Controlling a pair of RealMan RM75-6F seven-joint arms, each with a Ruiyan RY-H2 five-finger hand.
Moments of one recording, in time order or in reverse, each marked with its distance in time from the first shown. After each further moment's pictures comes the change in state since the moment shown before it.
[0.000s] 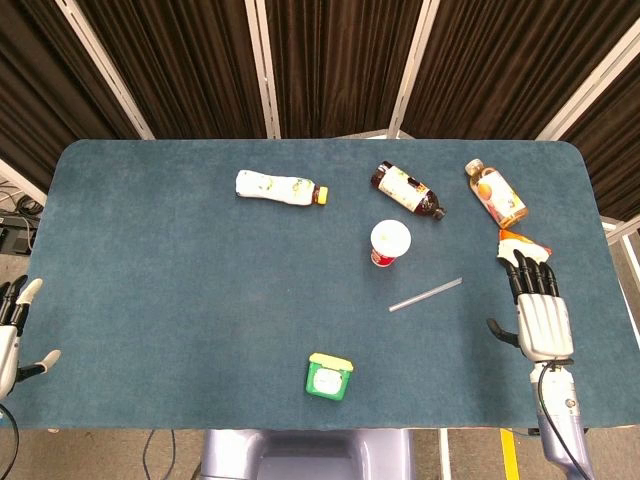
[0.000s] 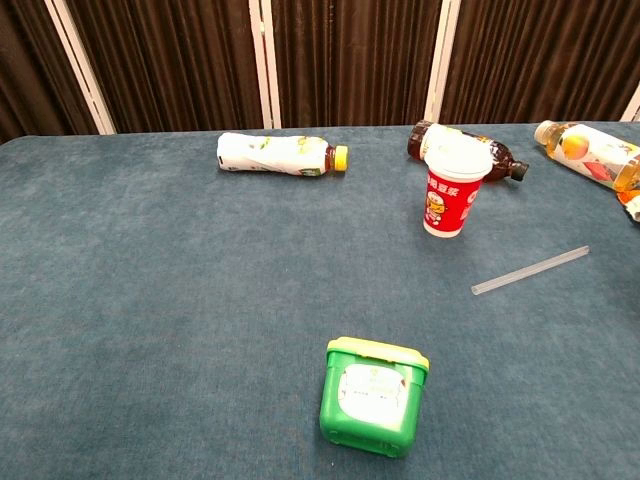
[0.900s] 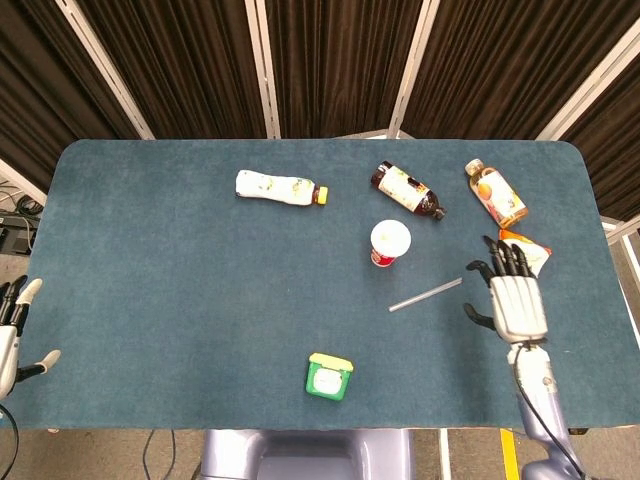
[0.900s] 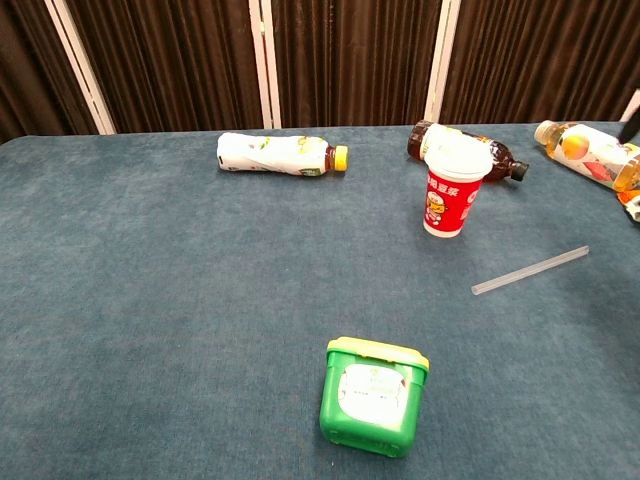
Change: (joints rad) left arm 0.000 -0.001 0.000 0.000 0.000 0.001 0.000; right arm 0.097 -0.046 0.051 0.015 0.017 -0.086 -0.055
